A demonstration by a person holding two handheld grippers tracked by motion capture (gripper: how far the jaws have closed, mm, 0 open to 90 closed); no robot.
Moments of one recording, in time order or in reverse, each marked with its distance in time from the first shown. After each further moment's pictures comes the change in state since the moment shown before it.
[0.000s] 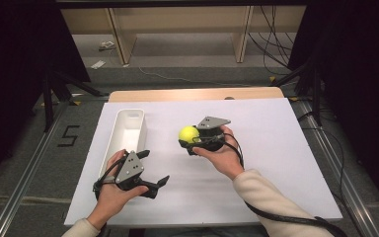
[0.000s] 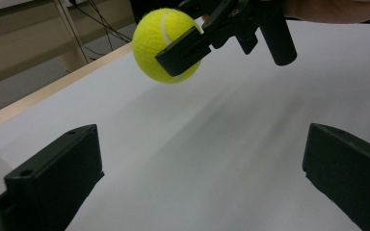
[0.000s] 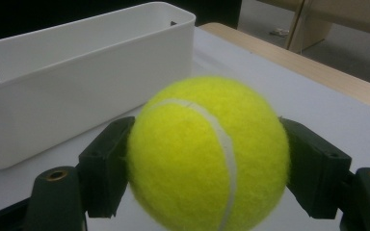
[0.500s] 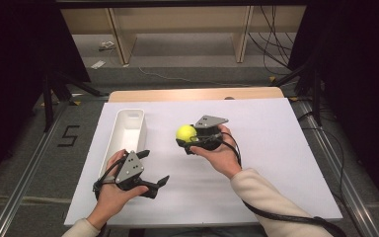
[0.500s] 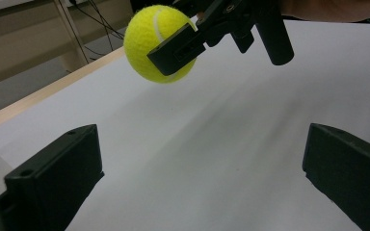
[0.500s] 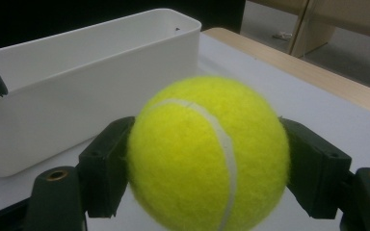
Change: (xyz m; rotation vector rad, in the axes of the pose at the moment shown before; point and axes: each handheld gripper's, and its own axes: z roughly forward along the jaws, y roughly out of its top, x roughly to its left) left arm 0.000 0.000 0.000 0.001 0.001 0.001; right arm 0.004 0.006 0.004 -0.010 0.009 0.000
